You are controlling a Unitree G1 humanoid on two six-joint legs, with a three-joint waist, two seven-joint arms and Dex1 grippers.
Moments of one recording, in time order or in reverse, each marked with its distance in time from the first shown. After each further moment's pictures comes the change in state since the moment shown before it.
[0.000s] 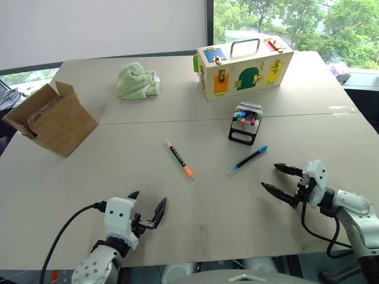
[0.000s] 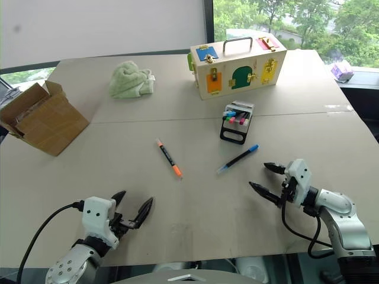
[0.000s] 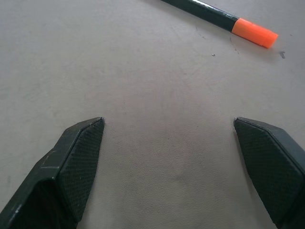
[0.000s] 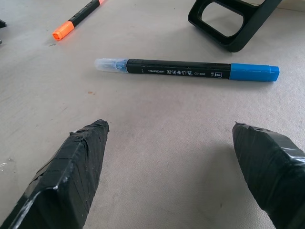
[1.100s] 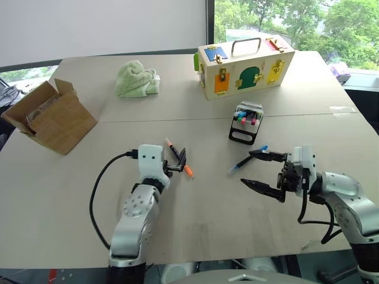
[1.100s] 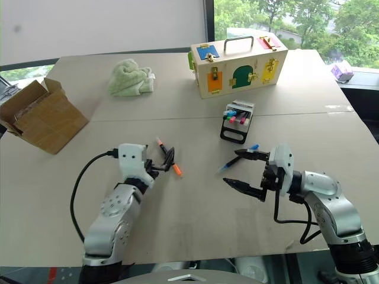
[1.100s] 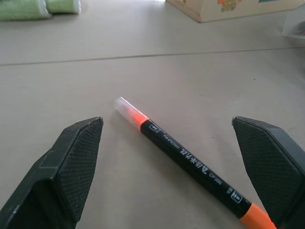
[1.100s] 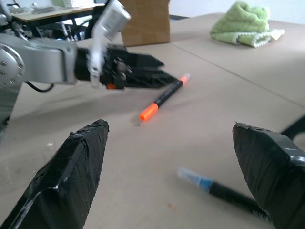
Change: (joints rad) left arm -0.634 -0.201 -0.147 0.132 0.133 0.334 0.295; right arm -0.174 -0.008 0.106 -0.255 0.160 0.151 0.070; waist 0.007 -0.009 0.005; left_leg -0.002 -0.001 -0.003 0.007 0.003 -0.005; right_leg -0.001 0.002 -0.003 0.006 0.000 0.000
